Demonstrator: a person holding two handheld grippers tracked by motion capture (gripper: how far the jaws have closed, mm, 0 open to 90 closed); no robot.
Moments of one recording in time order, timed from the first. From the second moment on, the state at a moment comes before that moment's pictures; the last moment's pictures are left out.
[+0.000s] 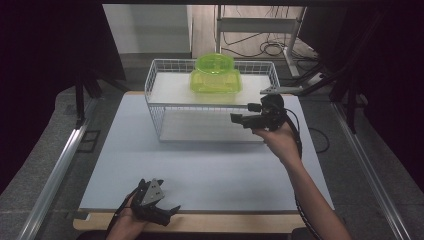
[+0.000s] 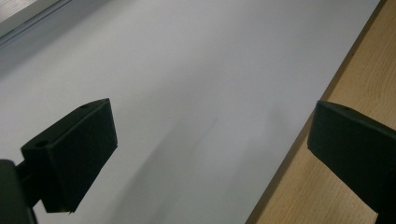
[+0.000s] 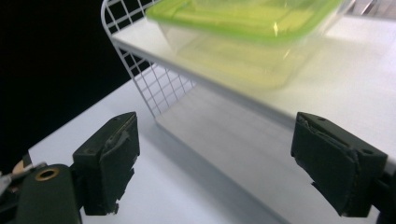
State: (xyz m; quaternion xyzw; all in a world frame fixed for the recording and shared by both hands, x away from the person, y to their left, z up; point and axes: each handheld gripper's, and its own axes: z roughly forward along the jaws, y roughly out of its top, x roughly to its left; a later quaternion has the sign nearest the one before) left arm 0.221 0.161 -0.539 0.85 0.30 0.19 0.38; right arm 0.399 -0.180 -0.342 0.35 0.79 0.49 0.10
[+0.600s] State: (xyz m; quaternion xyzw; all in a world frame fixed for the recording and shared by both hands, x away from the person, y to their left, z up) left arm 0.221 0.159 -0.541 0.86 0.30 0.19 0.37; right arm 0.362 -0.195 -0.394 0.33 0.81 0.46 0.14
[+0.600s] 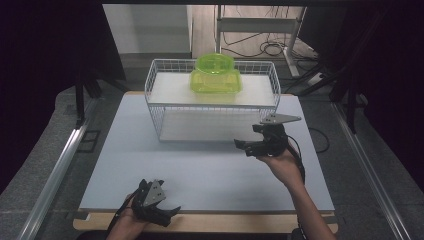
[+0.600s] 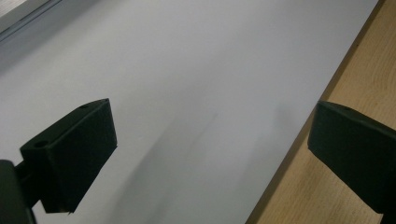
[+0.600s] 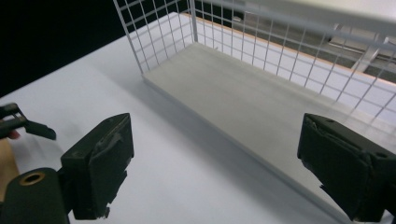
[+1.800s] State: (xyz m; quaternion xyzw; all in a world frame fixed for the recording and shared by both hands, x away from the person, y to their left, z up) left arm 0.220 0.158 -0.543 0.86 0.30 0.19 0.36; right arm 0.313 -0.196 -0.516 0.30 0.87 0.38 0.13
